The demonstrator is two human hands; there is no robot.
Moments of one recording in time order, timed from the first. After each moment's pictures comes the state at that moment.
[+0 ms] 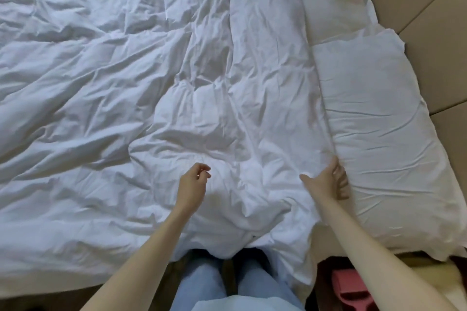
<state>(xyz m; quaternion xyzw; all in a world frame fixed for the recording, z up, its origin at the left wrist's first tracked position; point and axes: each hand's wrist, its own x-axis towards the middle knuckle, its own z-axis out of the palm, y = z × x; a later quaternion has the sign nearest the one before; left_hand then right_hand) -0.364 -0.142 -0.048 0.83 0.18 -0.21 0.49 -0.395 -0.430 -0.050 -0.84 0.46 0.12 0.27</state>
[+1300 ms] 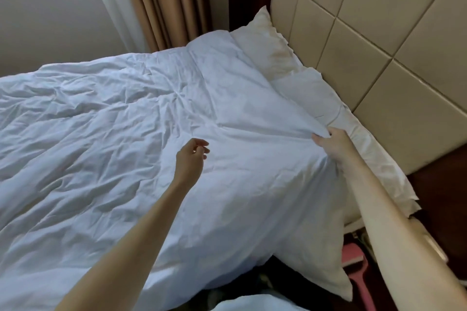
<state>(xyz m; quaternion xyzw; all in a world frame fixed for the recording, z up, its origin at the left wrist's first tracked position) -0.388 -0.165 0.102 0.82 0.01 -0.06 0.56 -0.468 -0.488 0.117 -0.80 0.34 -0.03 0.49</state>
